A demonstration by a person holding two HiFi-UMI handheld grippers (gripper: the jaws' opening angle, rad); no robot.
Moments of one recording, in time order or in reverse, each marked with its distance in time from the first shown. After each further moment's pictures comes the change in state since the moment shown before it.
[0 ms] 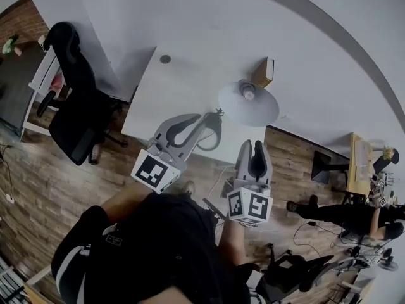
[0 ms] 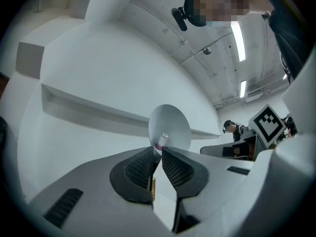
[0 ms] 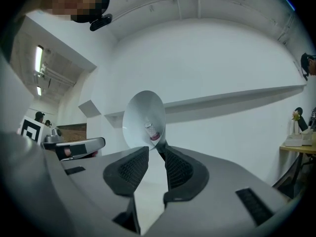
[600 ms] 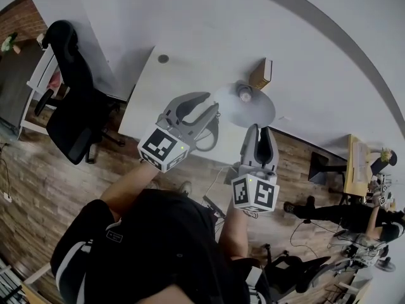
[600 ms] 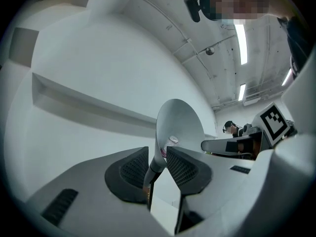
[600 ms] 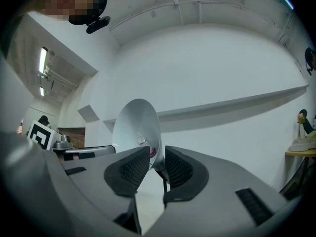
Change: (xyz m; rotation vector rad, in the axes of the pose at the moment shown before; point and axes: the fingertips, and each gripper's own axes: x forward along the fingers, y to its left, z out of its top) left arm 0.056 0.018 0.004 -0.016 0.011 -0.058; right arm 0.037 -0.010 0.033 -0.011 -0.075 0.019
